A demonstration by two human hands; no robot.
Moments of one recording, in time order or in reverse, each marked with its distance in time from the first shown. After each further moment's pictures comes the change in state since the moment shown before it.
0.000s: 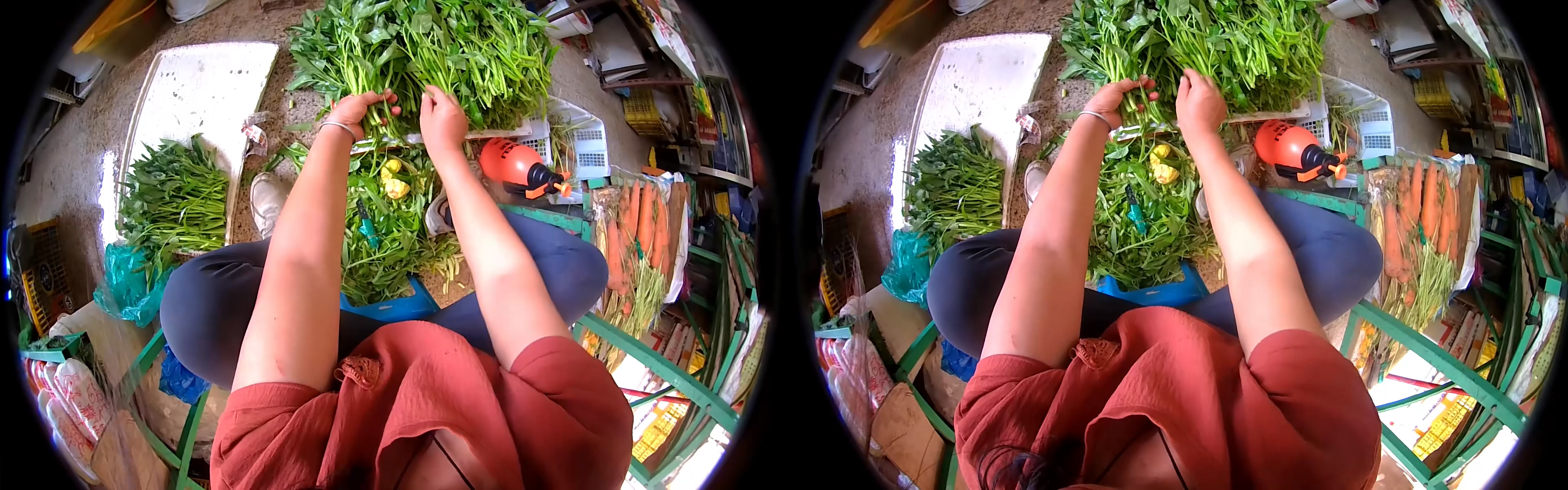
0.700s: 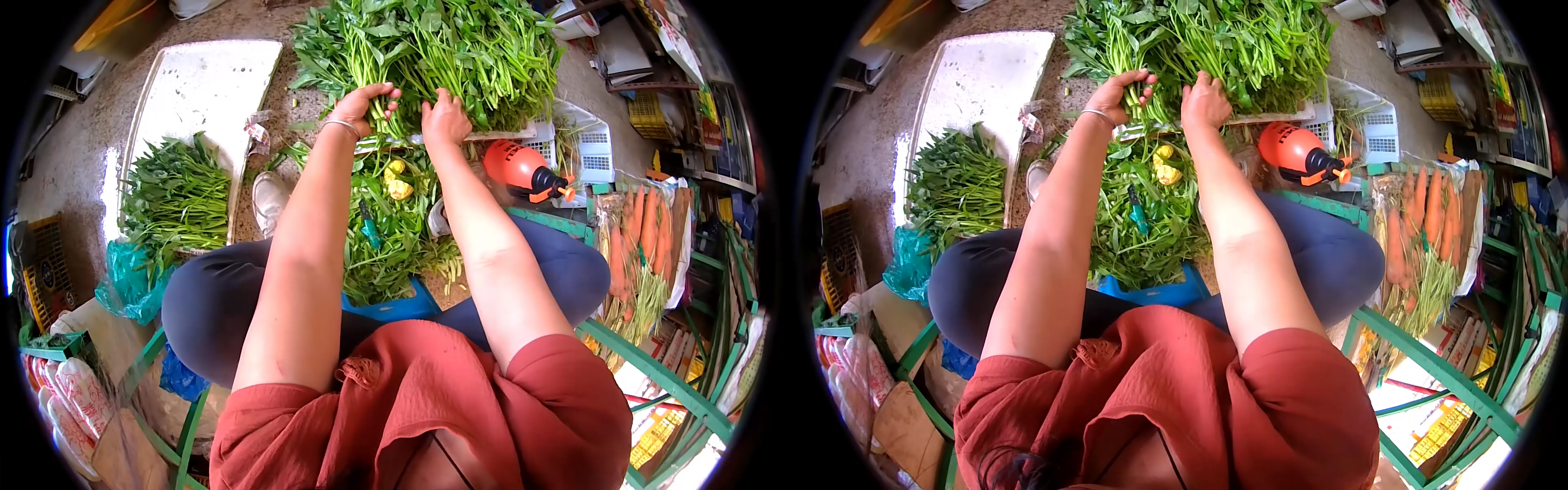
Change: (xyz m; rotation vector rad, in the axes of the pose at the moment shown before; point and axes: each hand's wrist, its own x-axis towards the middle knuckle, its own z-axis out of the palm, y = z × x) left_hand 0.000 0.009 0.006 -0.105 -0.034 -0.008; right_hand 0.003 0.005 0.015 -0.439 -0.282 0.201
